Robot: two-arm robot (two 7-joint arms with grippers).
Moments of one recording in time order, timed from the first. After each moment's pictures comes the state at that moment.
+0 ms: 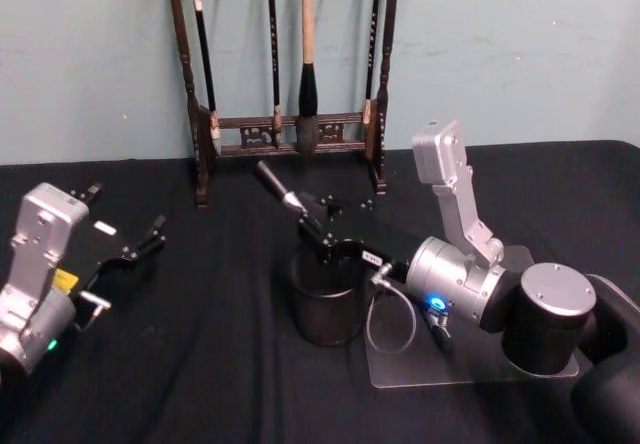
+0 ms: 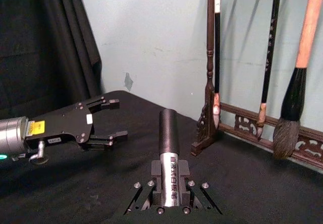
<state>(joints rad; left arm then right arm) -0.20 0.60 0.45 -1.41 -0.25 -0.12 0.03 0.39 0.28 -0.51 -1.31 0.46 0.04 0.50</state>
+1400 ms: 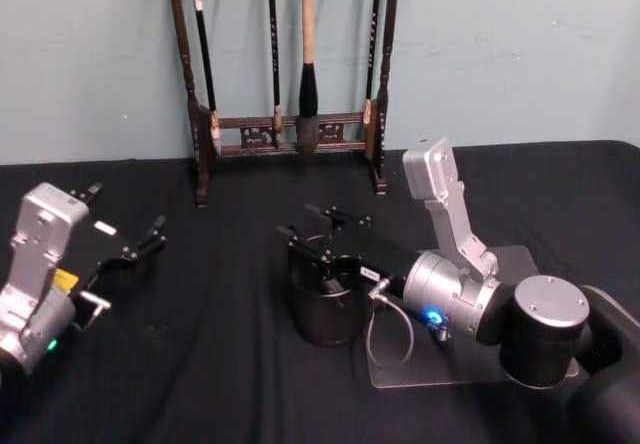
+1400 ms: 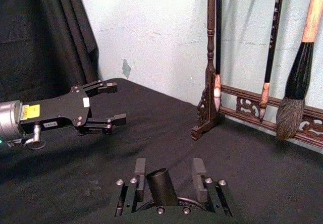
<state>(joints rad) -0.20 0.60 0.45 -1.41 -0.25 -0.12 0.03 0.38 0.27 -0.53 -1.29 0.44 0.06 0.48</state>
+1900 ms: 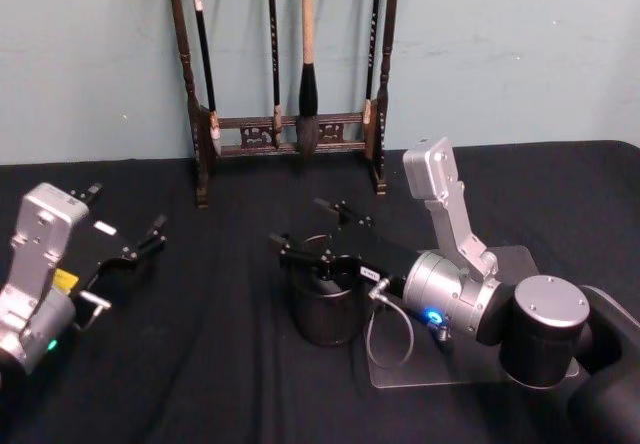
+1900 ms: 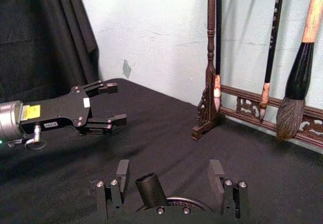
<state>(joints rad) -0.20 0.60 0.45 -1.41 -0.25 -0.12 0.03 0.38 0.27 -0.53 -1.29 0.45 0.06 0.49</state>
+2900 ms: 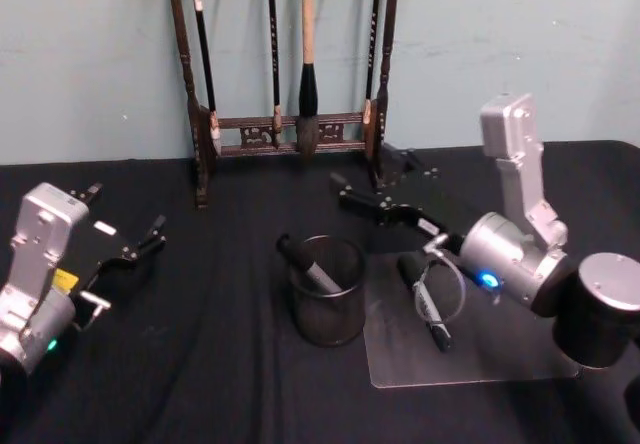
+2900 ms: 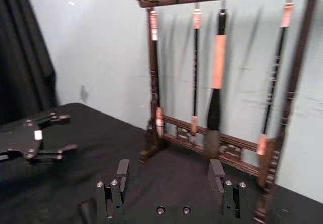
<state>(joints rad) -0.20 0.60 0.45 -1.41 -0.25 -0.12 0.03 0.33 0.33 -0.42 -1.43 0.45 0.05 0.39</state>
